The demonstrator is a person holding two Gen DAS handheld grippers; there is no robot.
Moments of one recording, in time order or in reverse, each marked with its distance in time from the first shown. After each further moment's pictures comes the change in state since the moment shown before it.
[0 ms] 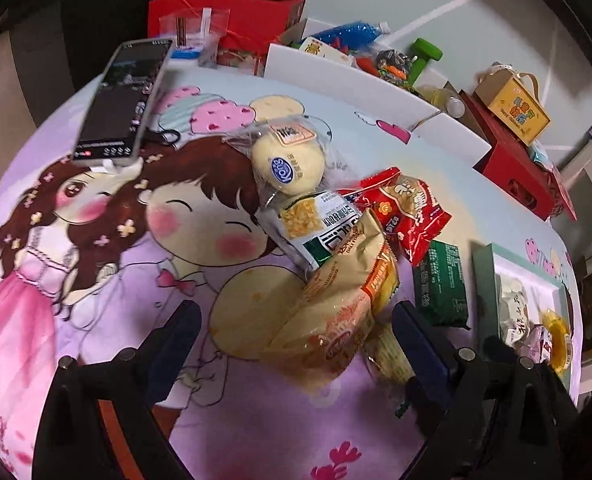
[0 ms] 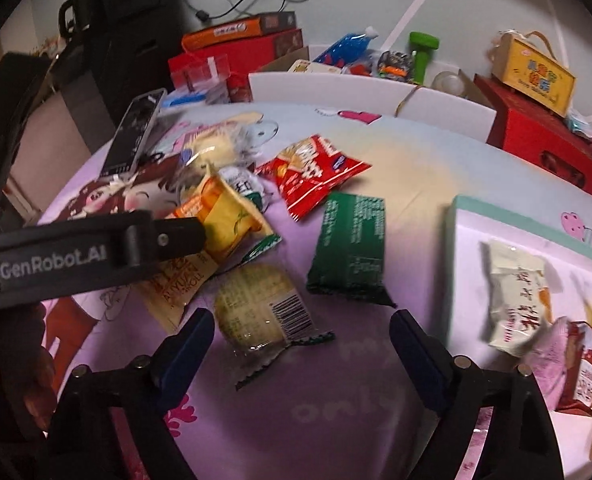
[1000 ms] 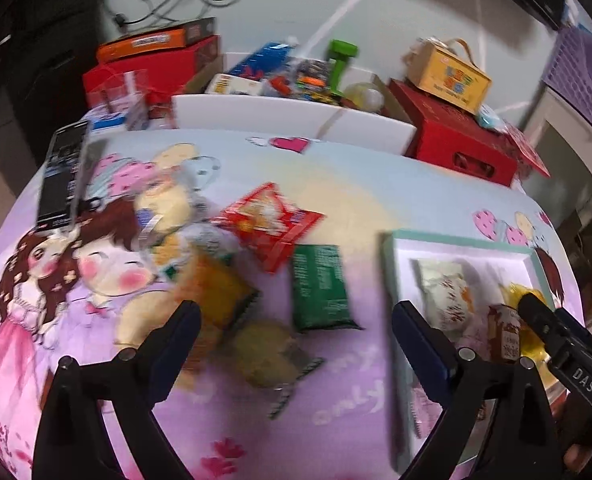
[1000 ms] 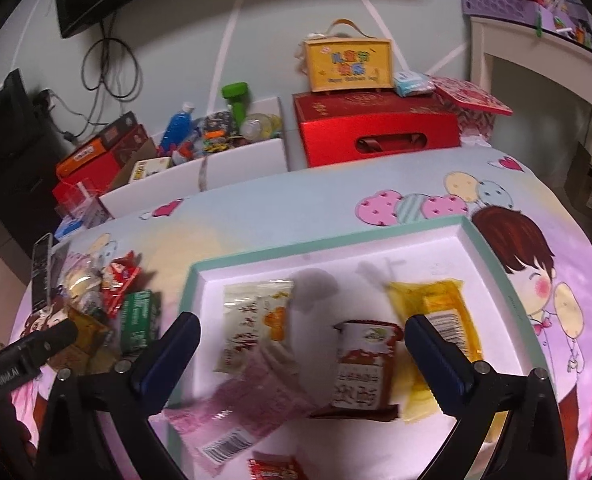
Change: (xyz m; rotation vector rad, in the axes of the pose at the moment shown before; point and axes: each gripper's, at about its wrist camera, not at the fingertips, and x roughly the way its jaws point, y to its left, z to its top) left arm -0.037 -0.094 -0.012 0.164 -0.108 0.020; right arm -0.098 -0.165 -0.011 0.394 -0.163 -0.219
